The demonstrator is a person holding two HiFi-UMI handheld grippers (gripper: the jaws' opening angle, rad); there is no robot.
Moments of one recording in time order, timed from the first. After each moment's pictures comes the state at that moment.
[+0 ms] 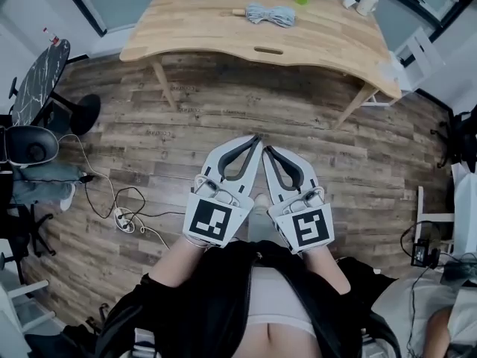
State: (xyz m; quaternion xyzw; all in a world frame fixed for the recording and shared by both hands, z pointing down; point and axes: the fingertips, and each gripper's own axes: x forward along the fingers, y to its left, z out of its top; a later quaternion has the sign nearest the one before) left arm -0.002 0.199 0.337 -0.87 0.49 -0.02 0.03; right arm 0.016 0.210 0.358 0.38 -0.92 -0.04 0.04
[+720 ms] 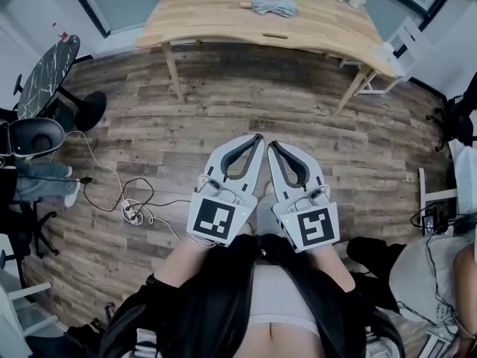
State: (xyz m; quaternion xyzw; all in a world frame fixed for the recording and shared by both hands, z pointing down) left arm -0.047 0.343 0.326 -0.87 0.49 0.00 0.03; right arm -0.024 0.352 0.329 0.41 -0.91 -0.08 0.02
